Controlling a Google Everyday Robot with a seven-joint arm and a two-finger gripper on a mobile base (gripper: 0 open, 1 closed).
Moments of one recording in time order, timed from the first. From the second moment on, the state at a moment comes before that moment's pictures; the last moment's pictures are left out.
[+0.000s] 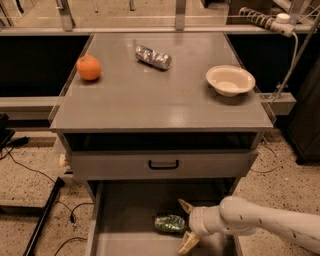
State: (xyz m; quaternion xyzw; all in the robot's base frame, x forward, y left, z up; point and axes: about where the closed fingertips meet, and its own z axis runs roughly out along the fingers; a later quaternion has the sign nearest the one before) arm 0.455 -0.078 0.385 -0.65 0.66 0.19 0.33
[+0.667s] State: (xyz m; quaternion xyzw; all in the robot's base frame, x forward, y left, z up) arm 0.457 -0.068 0.376 -0.63 0.67 0.22 0.33
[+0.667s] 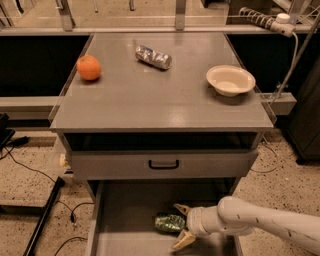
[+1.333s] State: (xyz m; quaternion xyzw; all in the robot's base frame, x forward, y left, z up) arm 0.457 -0.068 0.376 -0.63 0.67 0.22 0.33
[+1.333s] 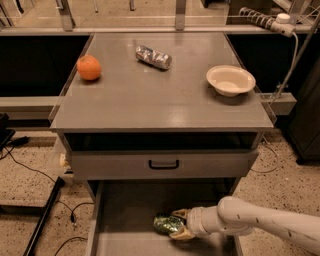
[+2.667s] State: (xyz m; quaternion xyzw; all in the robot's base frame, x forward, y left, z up) arm 0.414 -0.091 0.482 -0.66 0.64 0.19 0.33
